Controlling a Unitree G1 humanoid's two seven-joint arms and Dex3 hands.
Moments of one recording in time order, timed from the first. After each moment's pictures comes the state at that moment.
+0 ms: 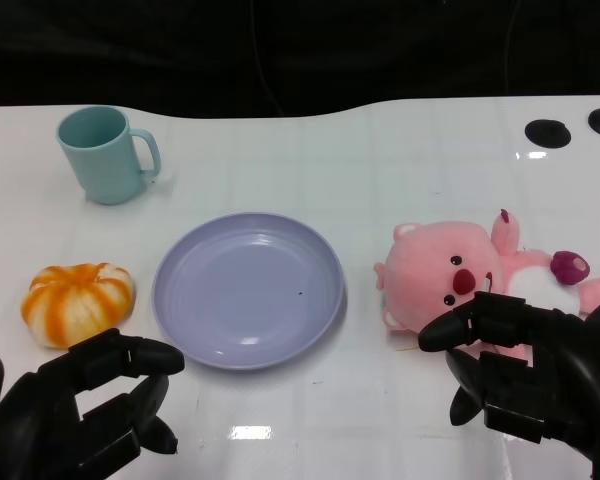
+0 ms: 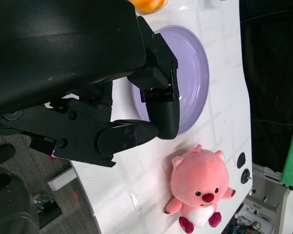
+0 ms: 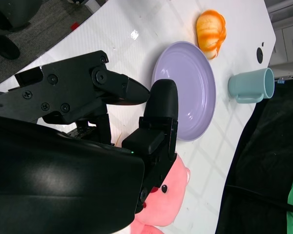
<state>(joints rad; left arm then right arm) 0.29 0.20 0.17 -0.65 -0.45 0.78 -0.14 0.11 -0.19 0.09 -0.62 0.19 0.81 0.17</state>
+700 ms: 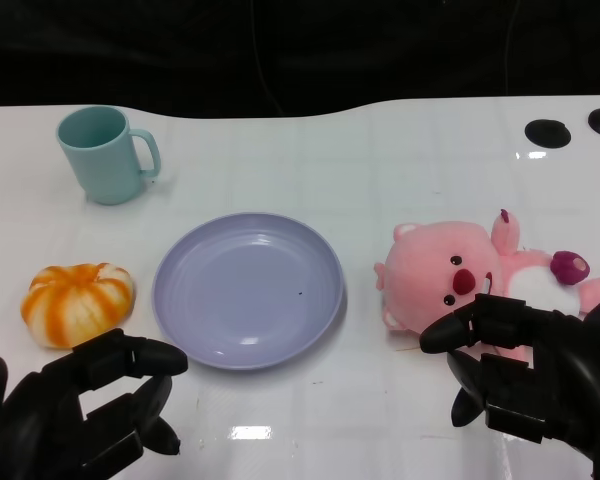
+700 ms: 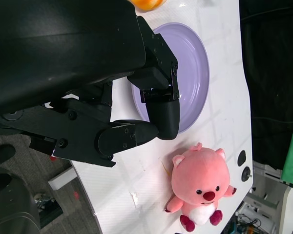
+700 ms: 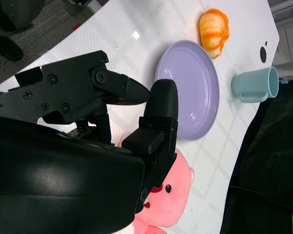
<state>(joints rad) 0.29 0.20 0.16 -0.64 -0.44 0.76 -0.15 0.10 -0.20 0.08 -0.60 0.19 0.81 0.18</state>
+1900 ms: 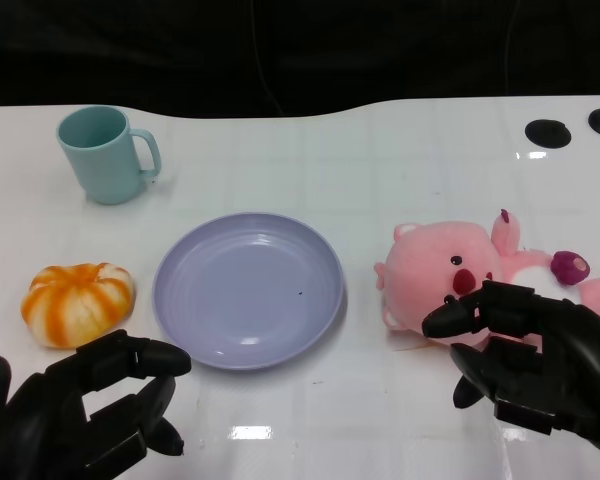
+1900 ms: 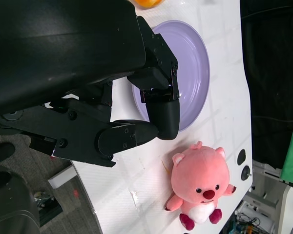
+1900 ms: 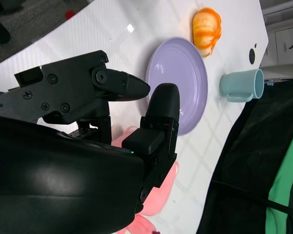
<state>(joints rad) 0.29 0.19 0.15 -0.64 -0.44 0.76 -0.15 0.12 -0.23 0.07 -0.59 0.15 0.67 0.21</state>
